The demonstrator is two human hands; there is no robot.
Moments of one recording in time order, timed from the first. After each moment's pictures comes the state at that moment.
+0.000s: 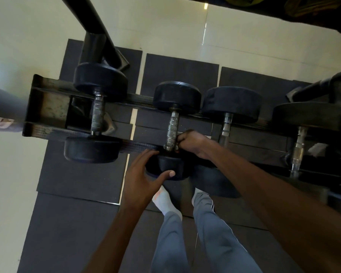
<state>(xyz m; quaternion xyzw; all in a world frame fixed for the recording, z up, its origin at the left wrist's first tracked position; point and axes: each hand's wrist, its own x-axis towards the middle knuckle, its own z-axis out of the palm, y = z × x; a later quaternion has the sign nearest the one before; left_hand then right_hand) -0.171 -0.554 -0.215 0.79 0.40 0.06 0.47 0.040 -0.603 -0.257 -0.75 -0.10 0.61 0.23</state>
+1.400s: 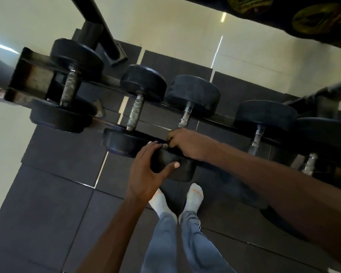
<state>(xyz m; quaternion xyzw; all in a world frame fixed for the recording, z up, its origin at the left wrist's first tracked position) -0.087 -0.710 -0.211 0.77 0.45 0.10 0.45 0.126 -0.729 -0.227 -0.58 -0.71 0.39 0.09</state>
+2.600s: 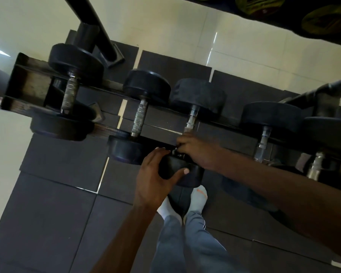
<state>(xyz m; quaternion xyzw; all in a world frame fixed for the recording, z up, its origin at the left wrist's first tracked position) -0.087 -0.700 -0.210 0.77 0.44 0.08 0.45 0.125 -0.742 -0.239 -0.61 -0.72 0.32 0.10</state>
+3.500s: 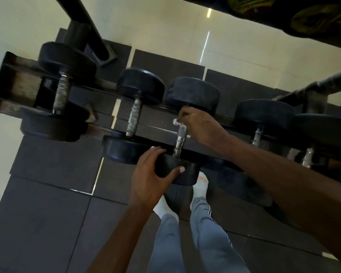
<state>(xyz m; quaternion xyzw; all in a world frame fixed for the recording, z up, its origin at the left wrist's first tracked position) -0.090 -0.701 -0.216 0.78 0.44 0.08 0.45 0.158 -0.717 -0.234 -0.72 -0.65 0.22 0.13</state>
